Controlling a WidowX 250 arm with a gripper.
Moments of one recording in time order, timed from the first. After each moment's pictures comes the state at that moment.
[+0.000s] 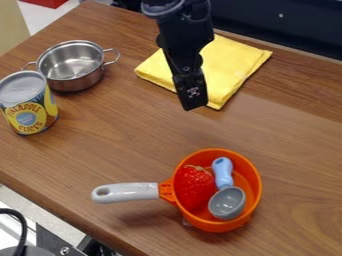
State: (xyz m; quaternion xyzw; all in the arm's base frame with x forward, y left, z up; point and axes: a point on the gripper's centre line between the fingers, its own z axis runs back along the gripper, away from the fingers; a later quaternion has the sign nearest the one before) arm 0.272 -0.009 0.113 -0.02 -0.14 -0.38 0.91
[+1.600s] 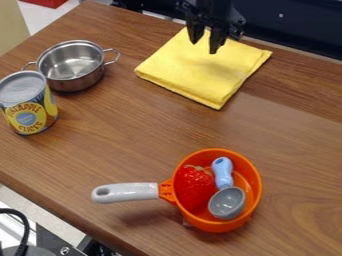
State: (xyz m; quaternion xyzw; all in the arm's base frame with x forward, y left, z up) arm 0.399 0.035 0.080 0.07 -0.13 -0.04 0.99
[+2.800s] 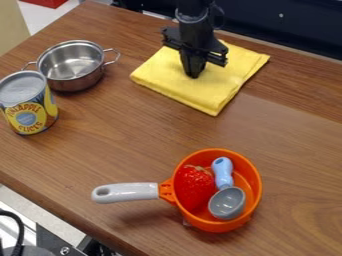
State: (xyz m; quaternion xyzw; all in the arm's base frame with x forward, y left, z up) arm 0.374 0.049 0.039 0.03 -0.12 0.02 0.99
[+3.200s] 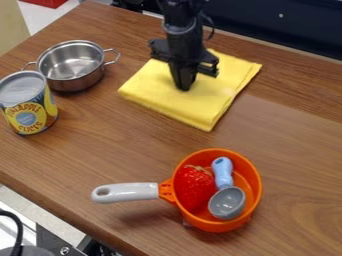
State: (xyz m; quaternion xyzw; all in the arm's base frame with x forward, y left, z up) arm 0.341 0.046 0.040 0.02 -0.11 0.05 0.99
